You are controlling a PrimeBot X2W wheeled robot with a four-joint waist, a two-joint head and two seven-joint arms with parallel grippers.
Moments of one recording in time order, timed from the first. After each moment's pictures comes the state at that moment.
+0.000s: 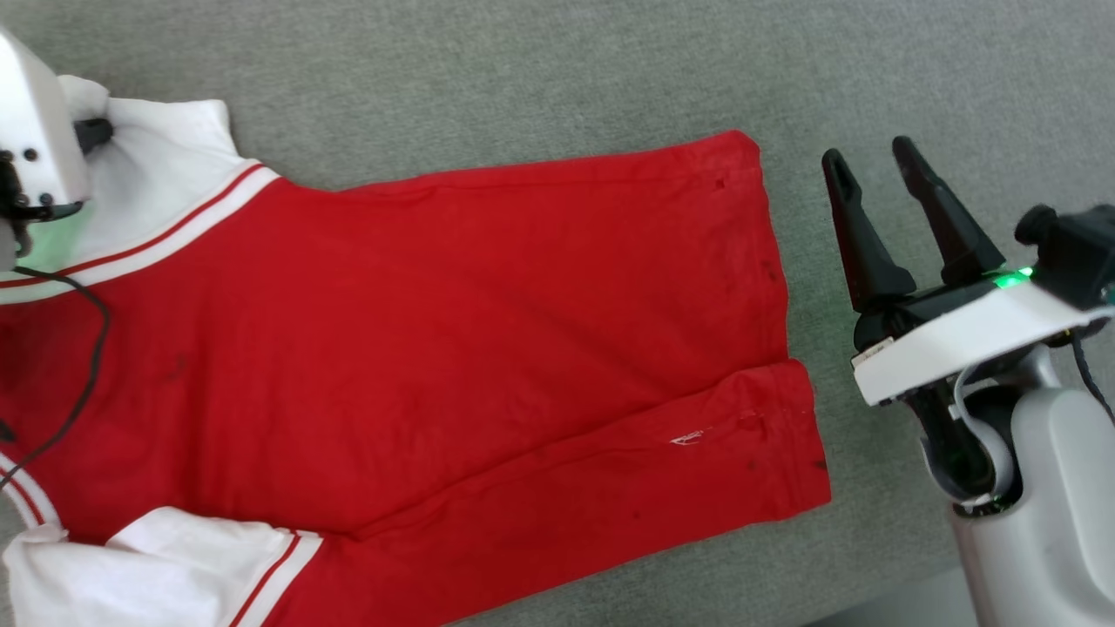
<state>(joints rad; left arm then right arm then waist) -0.98 0.75 -0.42 0.39 -0.93 0.08 0.94 -0.42 -0.13 0.13 0.02 0.41 0.13 0.02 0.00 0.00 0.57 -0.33</state>
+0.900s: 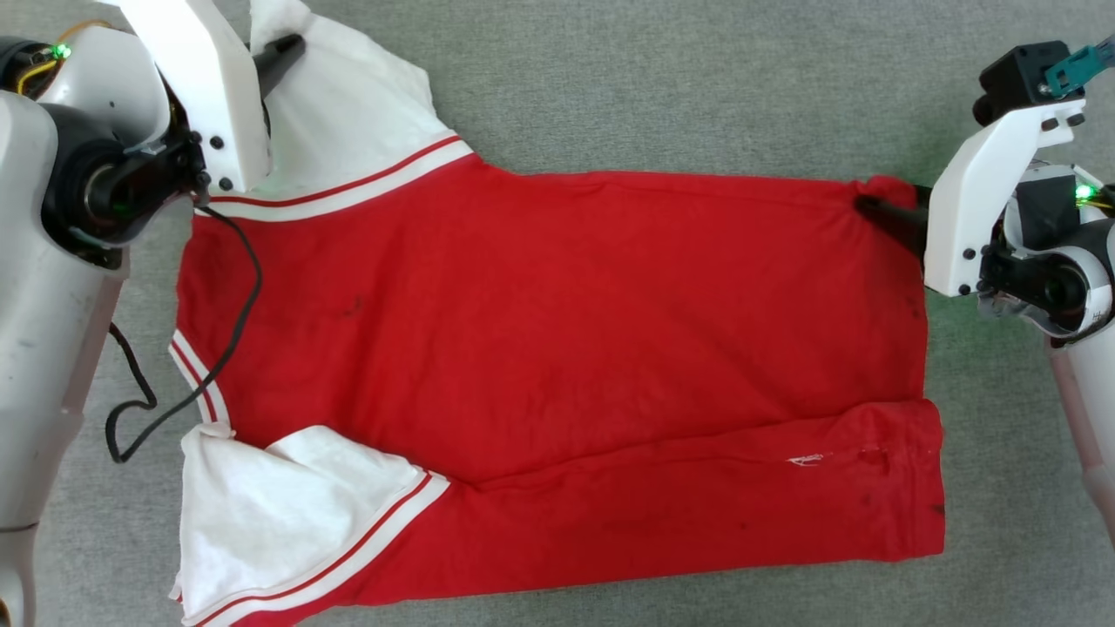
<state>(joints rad) -1.04 0.57 -0.50 0.33 -0.88 -0.07 0.70 -0.80 -0.33 0.24 0.47 0.57 0.13 0.81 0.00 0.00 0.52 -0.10</state>
